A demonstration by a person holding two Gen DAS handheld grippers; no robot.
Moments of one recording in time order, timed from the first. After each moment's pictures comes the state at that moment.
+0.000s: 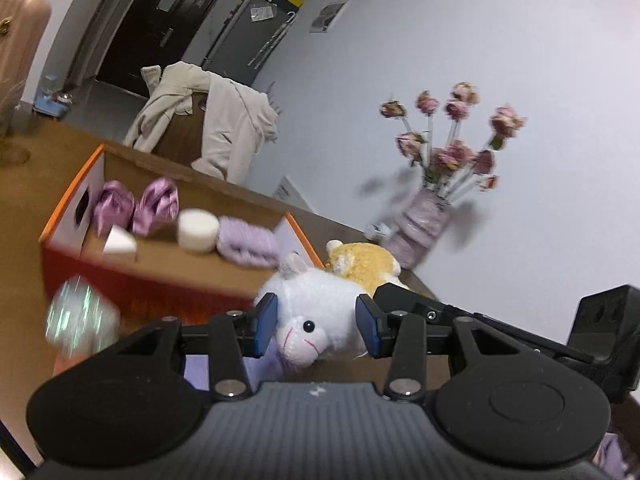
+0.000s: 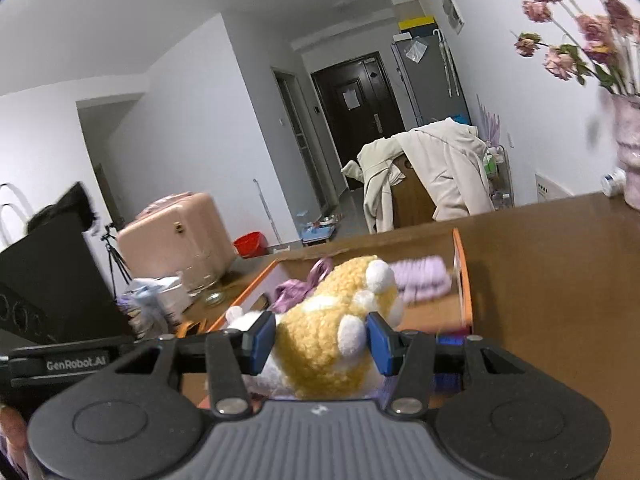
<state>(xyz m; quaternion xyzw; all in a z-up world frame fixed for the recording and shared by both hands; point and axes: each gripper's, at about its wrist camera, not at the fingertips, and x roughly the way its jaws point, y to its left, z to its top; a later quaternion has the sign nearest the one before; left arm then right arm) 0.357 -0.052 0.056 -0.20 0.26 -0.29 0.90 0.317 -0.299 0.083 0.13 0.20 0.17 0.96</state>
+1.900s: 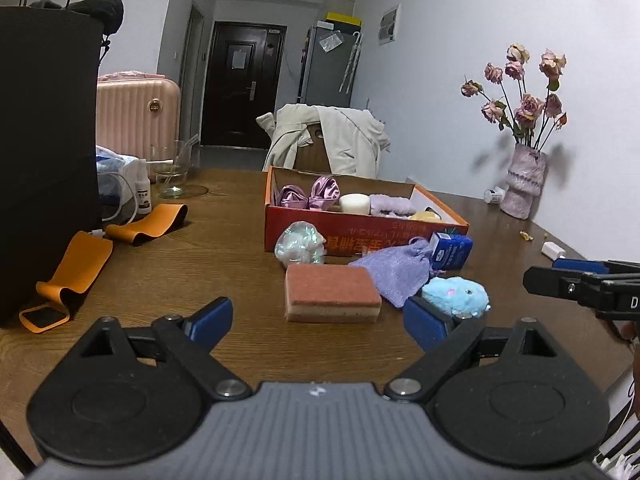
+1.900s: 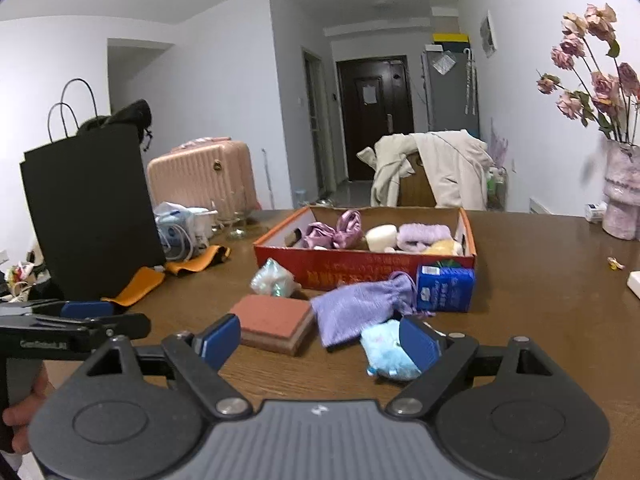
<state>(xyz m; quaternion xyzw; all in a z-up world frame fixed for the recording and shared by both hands) 0.159 0.033 0.041 -0.04 0.23 -0.10 0.97 0.154 -0.240 0.068 0.03 0.21 0.16 0.96</state>
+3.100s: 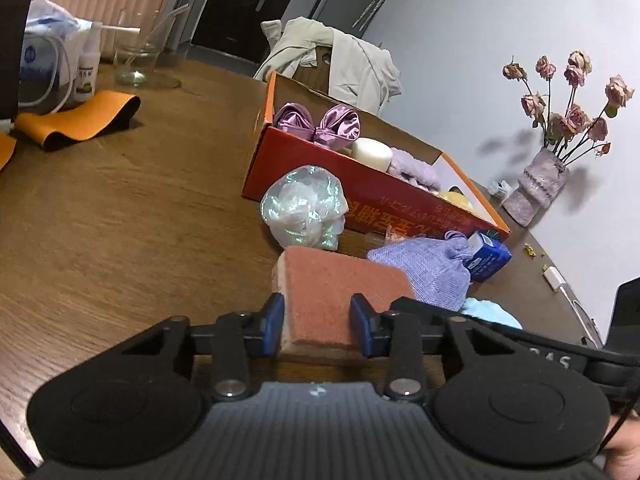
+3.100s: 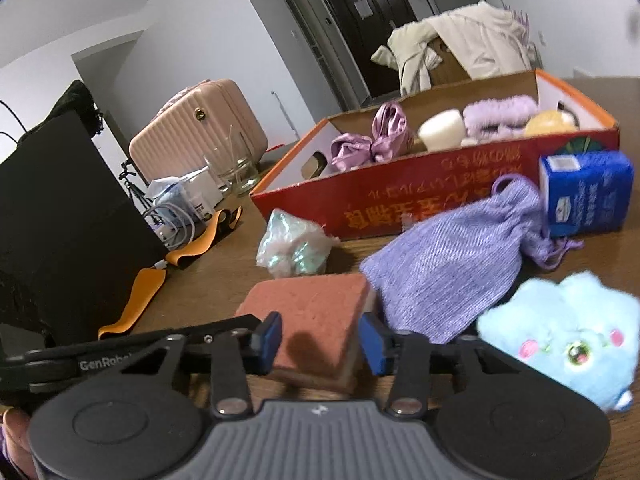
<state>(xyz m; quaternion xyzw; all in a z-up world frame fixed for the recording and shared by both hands) 0.317 0.051 -0.026 -0.17 0.35 -0.15 0.91 0.323 -0.184 -0.016 0.17 0.33 0.23 0.90</state>
